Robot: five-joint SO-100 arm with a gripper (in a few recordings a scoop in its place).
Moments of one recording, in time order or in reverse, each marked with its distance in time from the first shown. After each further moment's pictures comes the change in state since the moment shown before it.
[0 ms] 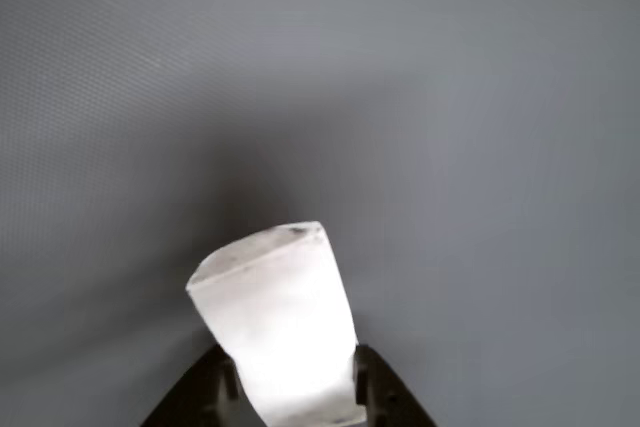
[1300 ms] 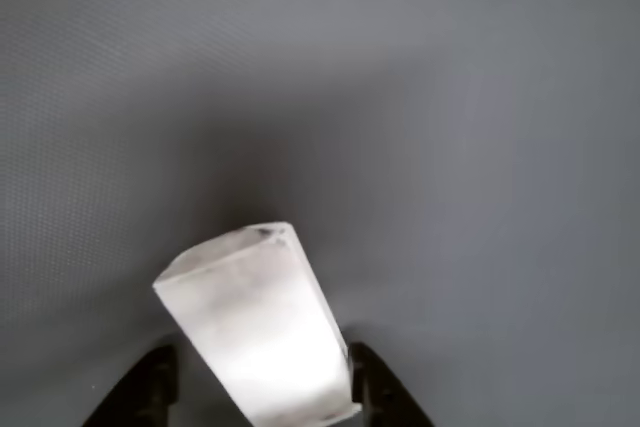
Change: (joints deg) arm 0.7 -5.6 -1.4 -2.2 0.1
